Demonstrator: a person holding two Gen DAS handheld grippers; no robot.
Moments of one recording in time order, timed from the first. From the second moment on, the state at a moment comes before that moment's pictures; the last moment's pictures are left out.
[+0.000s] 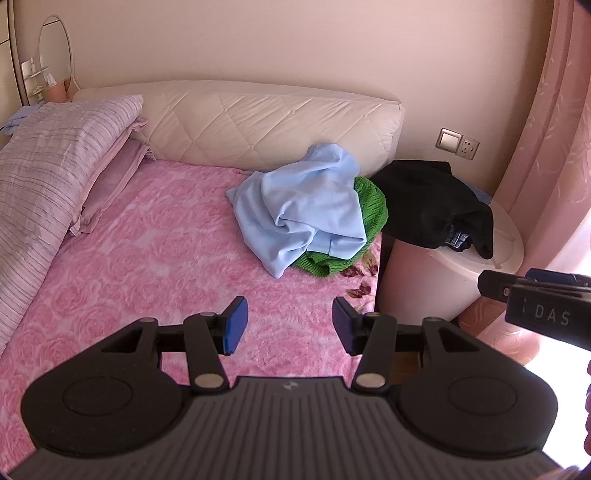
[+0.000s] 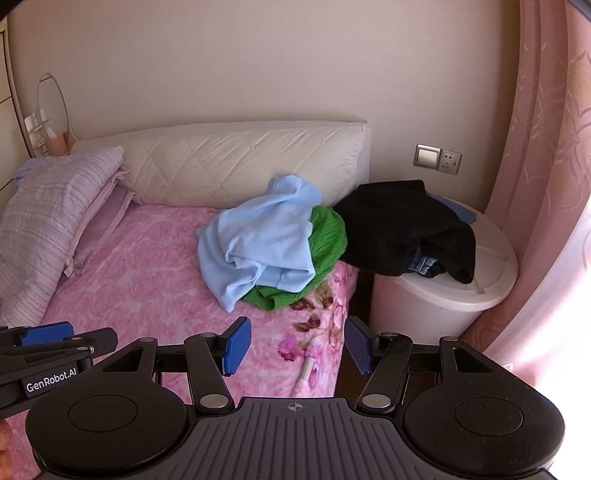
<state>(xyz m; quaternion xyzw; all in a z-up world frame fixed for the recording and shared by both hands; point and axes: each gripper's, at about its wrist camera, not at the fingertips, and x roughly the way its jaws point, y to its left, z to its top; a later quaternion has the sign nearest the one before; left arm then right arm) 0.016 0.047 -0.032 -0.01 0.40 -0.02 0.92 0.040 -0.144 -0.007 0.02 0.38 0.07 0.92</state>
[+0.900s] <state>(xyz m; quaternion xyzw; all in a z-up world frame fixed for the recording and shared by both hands) 0.074 0.027 -0.034 -0.01 0.41 0.00 0.91 0.090 -0.158 -0.012 0.02 0.38 0.07 0.92</state>
